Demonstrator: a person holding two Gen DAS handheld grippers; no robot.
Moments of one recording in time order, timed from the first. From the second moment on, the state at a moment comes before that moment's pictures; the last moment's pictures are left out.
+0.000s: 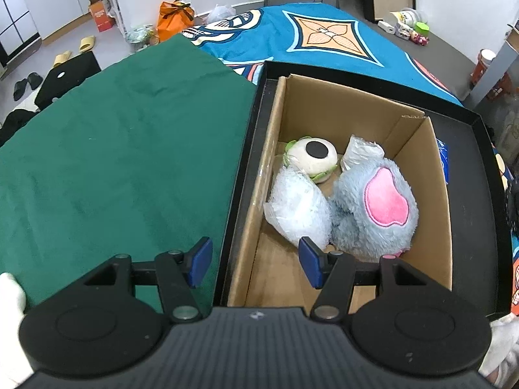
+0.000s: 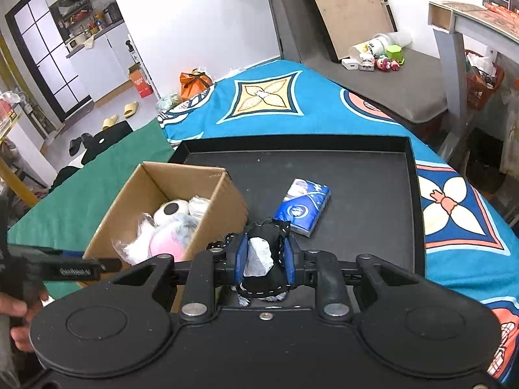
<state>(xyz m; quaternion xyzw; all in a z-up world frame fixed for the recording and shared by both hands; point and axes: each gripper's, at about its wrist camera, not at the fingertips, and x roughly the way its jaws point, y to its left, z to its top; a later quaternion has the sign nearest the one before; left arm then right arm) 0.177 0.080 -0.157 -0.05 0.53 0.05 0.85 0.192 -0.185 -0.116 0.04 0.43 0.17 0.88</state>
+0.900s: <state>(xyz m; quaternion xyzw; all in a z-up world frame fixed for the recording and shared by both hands) 0.152 0.104 -0.167 -0.10 0.50 0.01 0.86 0.184 -0.064 -0.120 0.02 0.46 0.25 0.85</state>
